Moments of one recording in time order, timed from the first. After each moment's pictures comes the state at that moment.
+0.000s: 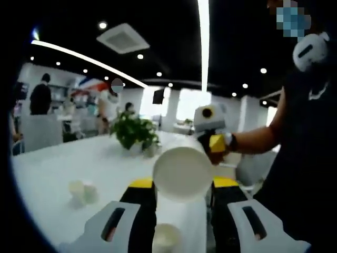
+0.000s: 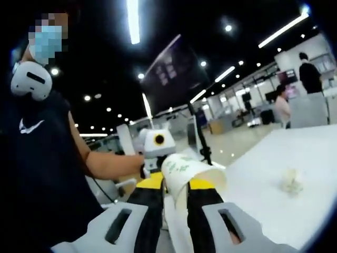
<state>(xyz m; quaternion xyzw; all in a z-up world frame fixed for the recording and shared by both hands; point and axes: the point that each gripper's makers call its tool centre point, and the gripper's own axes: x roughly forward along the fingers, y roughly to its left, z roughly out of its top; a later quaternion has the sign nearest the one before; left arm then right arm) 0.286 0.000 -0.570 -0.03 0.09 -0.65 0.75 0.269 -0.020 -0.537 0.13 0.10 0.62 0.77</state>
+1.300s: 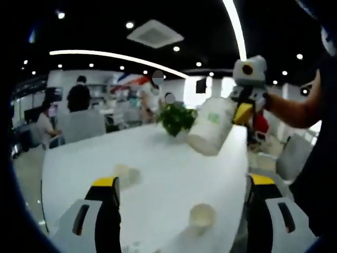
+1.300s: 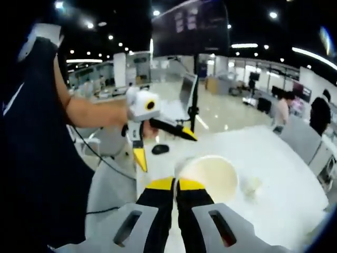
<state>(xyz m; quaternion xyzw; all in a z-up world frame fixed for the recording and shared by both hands) 0.334 0.060 -0.601 0.03 0.13 -0.47 0.87 0.293 -0.028 -0.543 -0.20 0.23 0.59 0.75</state>
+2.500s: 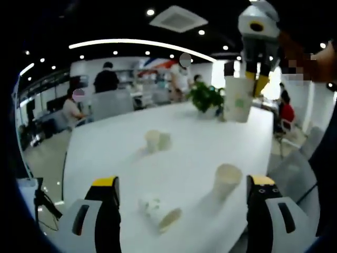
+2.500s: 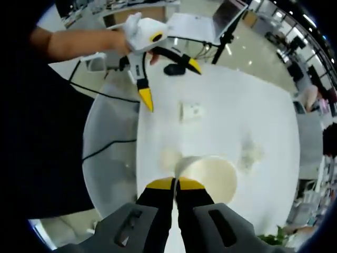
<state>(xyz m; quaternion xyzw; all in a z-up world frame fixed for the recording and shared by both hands) 0.321 0.136 -0.671 0.04 0.19 -0.38 0.90 0.296 -0.021 -0.587 -0.46 0.42 0.53 0.57</state>
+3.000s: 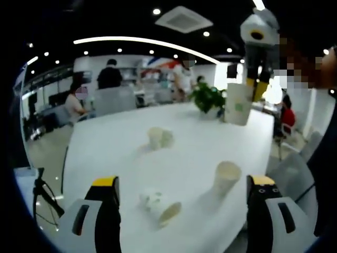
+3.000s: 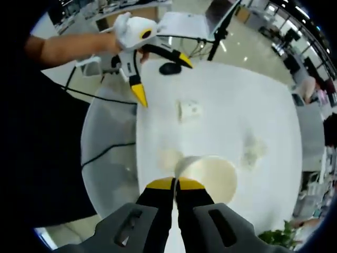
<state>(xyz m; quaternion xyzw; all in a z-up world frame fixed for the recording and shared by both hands) 0.316 0.146 -0.671 0.03 0.19 -0.37 0.91 0.292 -0.019 -0.598 -0.44 0.44 0.52 0.58</state>
